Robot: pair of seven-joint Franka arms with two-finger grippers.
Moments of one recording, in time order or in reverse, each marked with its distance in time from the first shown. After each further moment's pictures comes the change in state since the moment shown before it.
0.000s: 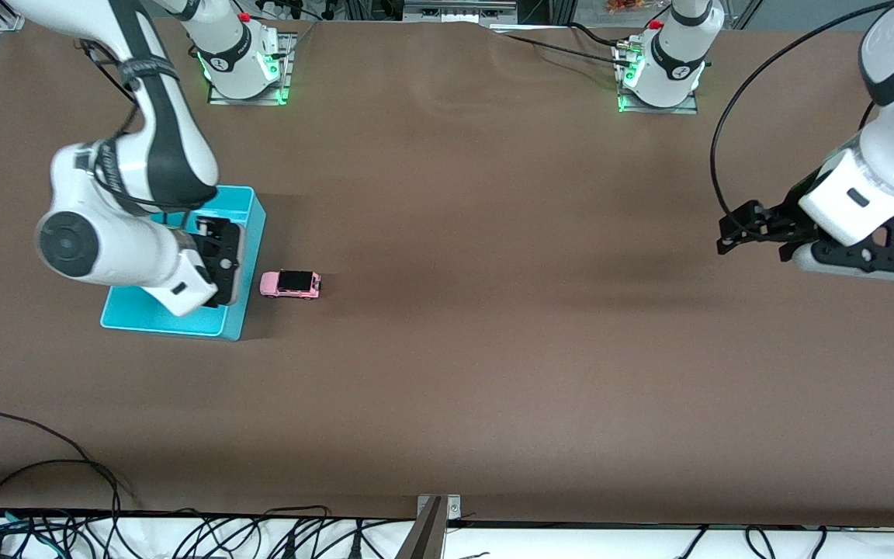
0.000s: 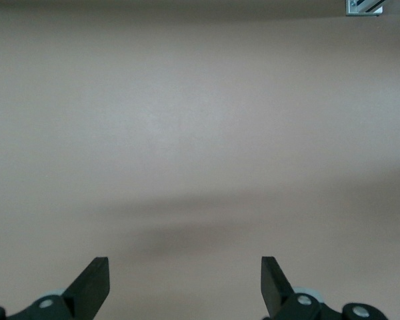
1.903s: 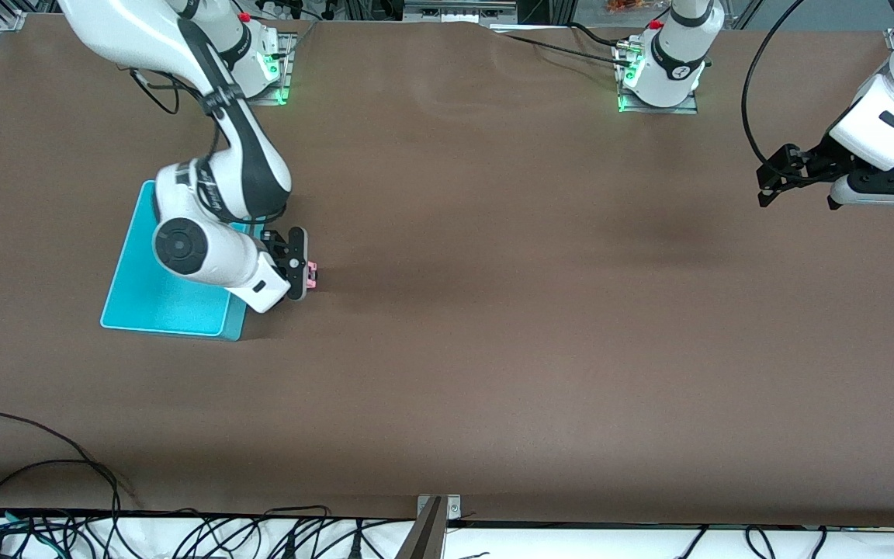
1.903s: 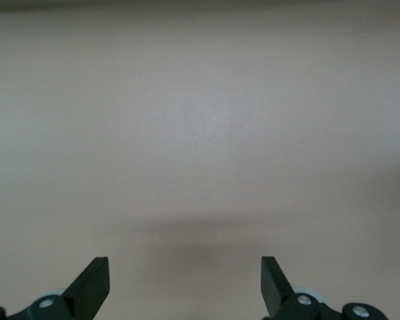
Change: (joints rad) left arm 0.038 -0.180 -0.011 -0.156 0.118 -0.019 -0.004; right arm 0.087 0.035 -0.003 -0.013 0.000 0.052 -0.017
